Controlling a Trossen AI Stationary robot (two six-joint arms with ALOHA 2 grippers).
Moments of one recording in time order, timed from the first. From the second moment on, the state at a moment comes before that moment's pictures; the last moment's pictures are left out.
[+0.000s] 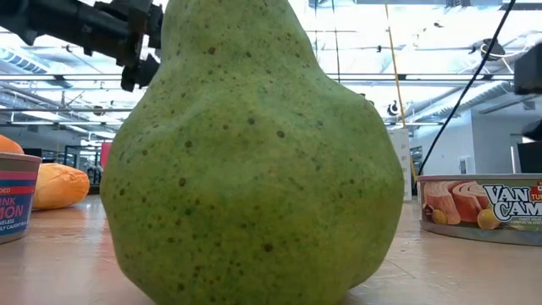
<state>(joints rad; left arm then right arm) -0.13 0.92 0.40 0.36 -0.57 -0.37 0.85 1.36 0.62 -0.41 0.38 1.08</state>
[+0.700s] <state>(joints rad) -0.13 1.01 0.40 0.42 -0.57 -0.43 0.68 1.34 0.62 -0.14 0.60 0.58</state>
